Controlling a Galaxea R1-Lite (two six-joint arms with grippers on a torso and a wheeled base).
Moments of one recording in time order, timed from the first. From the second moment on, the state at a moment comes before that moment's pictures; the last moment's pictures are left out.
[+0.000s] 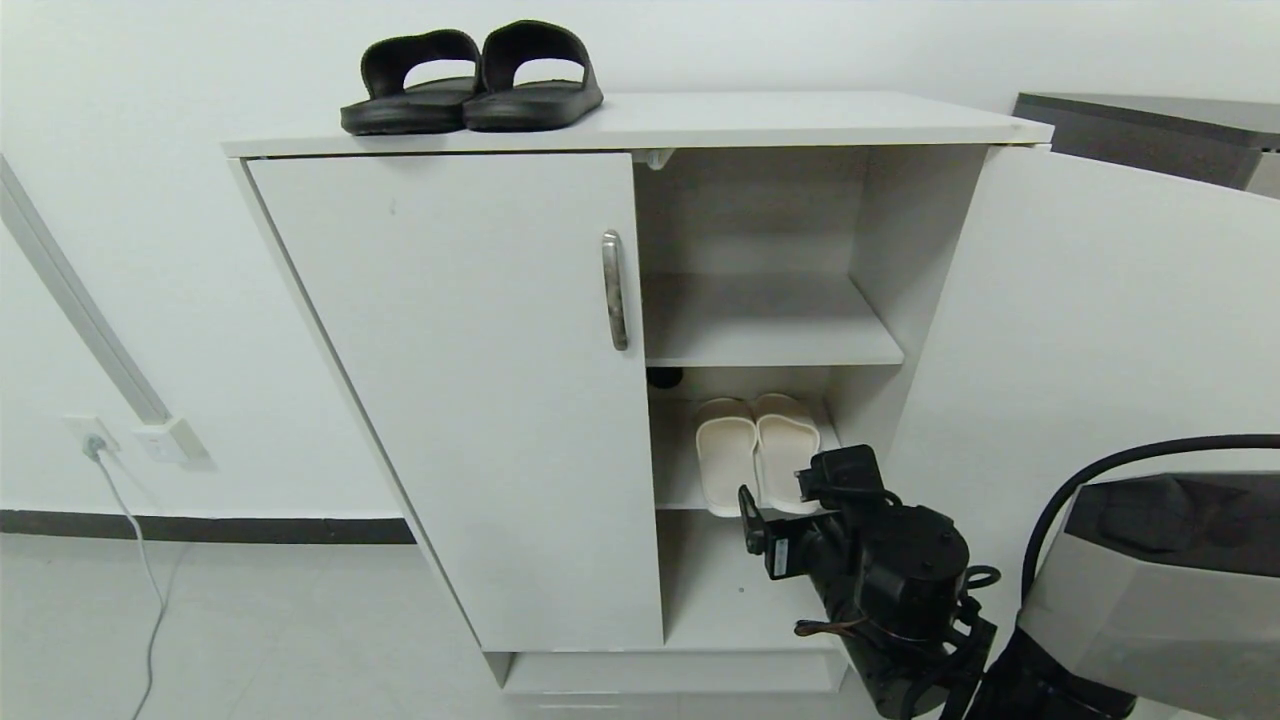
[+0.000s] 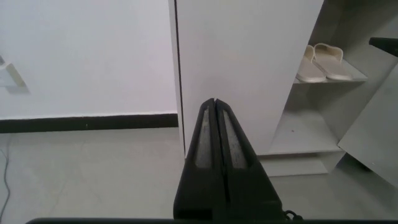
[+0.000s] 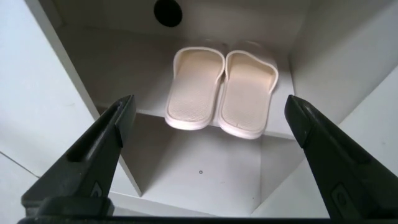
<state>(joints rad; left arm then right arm) 0.00 0.00 0.00 0.00 -0.01 0.00 0.81 2.18 -0.62 -1.54 -0.61 0.02</state>
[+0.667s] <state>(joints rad) 0.00 0.00 0.00 0.00 -0.01 -0.01 0.81 2.18 -0.59 -1.54 -0.61 0.01</state>
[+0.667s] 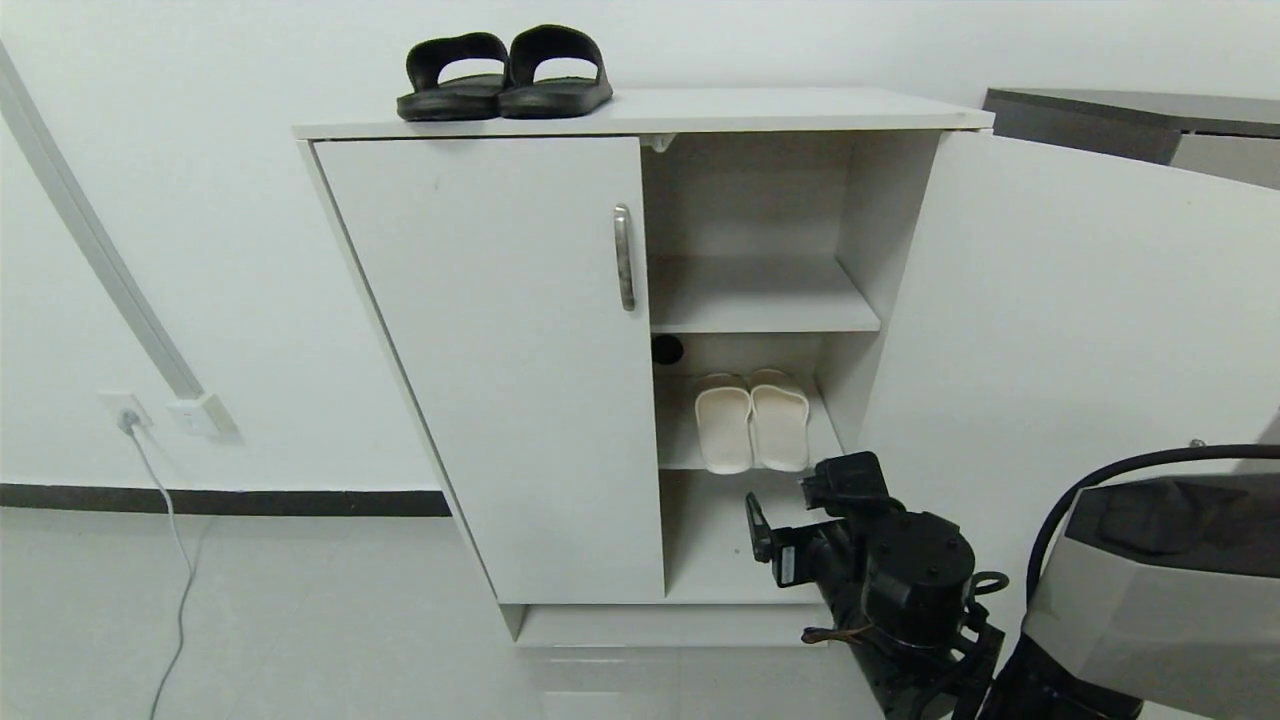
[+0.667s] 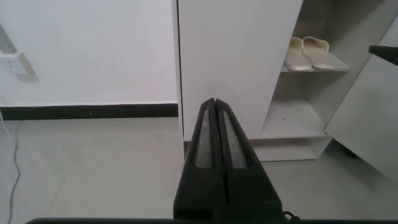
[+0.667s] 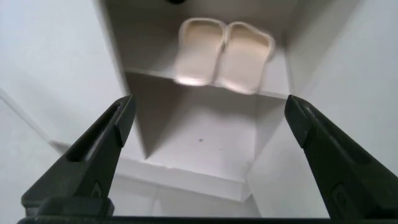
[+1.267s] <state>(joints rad) 0.00 0.00 0.00 0.00 -0.01 -0.01 0.81 2.18 -0.58 -1.55 -0.61 0.01</state>
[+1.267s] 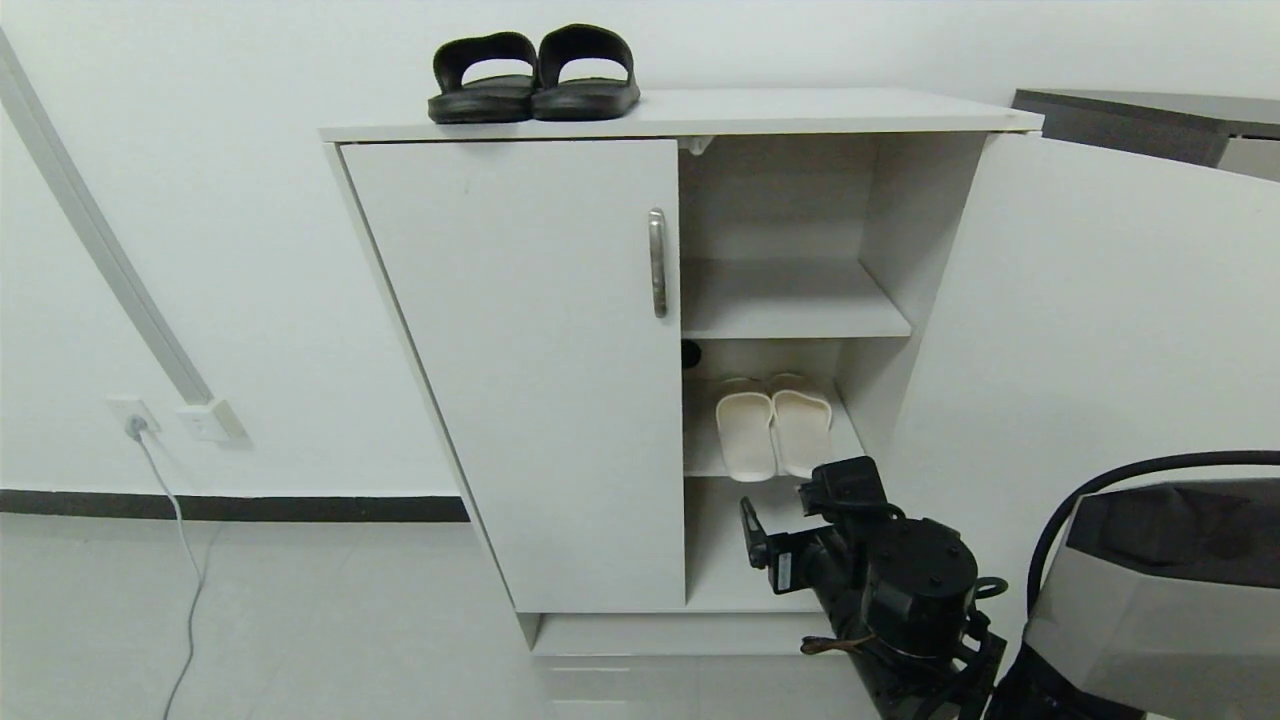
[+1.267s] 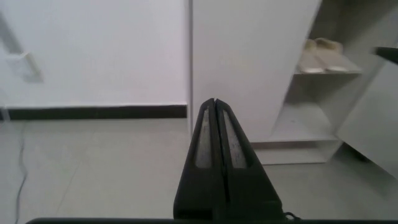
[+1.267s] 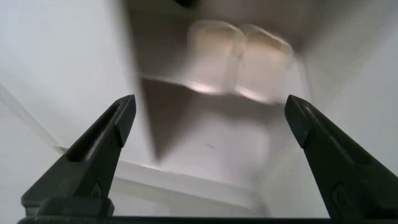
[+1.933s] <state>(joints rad) 0.00 0.00 0.00 0.00 -0.01 -0.01 0.81 2.18 -0.58 -1.56 -0.61 0.01</state>
